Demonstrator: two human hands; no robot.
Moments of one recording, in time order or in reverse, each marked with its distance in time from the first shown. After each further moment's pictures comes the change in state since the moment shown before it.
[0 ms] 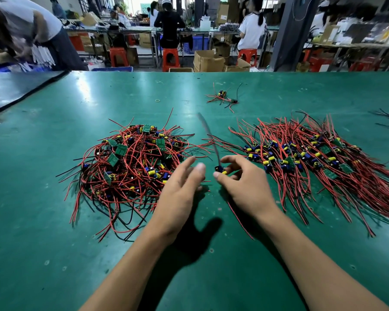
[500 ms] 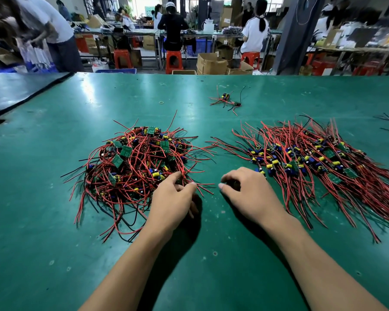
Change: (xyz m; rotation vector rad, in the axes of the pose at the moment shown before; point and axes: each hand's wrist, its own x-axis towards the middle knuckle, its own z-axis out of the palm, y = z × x) left_hand 0.013 -0.008 -0.018 0.375 0.188 -0.115; right_hand 0.005 0.011 -0.008 -0.500 -0.175 -0.131
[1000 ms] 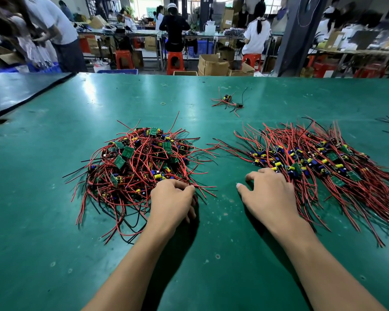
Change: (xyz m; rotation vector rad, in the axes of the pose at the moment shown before) left_hand 0.002 0.002 -0.004 0.103 0.044 -0.003; right_hand -0.004 0.004 -0.012 -0.389 0.062 0.256
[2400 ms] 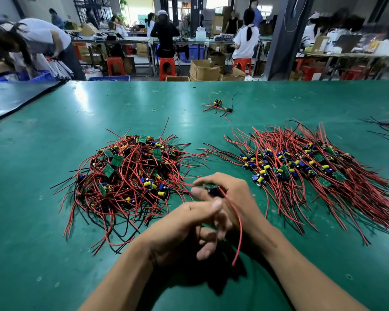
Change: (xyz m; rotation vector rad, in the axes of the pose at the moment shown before) left_hand -0.029 0.011 0.002 -0.572 -1.021 -0.040; right_hand -0.011 -0.031 0.018 1.000 -0.041 -0.446
